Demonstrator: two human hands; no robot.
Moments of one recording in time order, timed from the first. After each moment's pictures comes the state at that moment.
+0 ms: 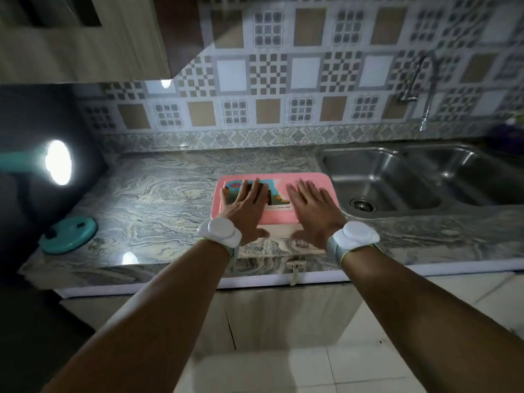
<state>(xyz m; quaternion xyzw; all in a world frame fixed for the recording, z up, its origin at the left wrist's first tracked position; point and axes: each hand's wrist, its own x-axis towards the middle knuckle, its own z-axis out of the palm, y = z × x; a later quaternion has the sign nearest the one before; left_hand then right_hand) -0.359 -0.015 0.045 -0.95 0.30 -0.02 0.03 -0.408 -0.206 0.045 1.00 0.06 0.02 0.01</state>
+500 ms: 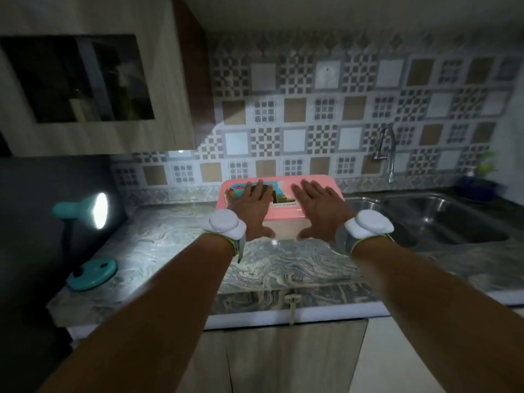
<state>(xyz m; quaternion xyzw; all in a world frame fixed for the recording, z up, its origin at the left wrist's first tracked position) -0.435 -0.018 0.193 -0.95 0.29 -0.07 0.02 -0.484 -0.211 0.192 0.99 0.06 0.10 0.06</state>
